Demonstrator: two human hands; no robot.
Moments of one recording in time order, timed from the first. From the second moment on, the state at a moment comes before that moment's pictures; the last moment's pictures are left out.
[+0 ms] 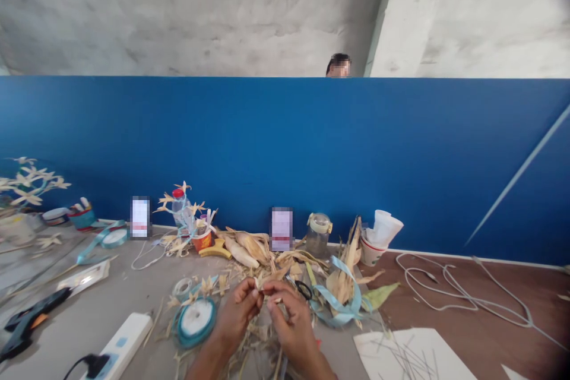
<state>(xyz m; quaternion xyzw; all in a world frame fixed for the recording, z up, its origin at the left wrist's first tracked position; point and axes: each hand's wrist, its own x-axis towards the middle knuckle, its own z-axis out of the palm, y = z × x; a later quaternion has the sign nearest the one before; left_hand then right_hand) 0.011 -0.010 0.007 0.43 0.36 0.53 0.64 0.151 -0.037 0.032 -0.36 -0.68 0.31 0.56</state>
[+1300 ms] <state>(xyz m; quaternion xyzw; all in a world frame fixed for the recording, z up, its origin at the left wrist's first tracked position) 0.008 -0.012 0.012 0.44 0.38 0.50 0.64 0.166 -0.032 0.048 -0.35 -0.68 0.31 0.56</state>
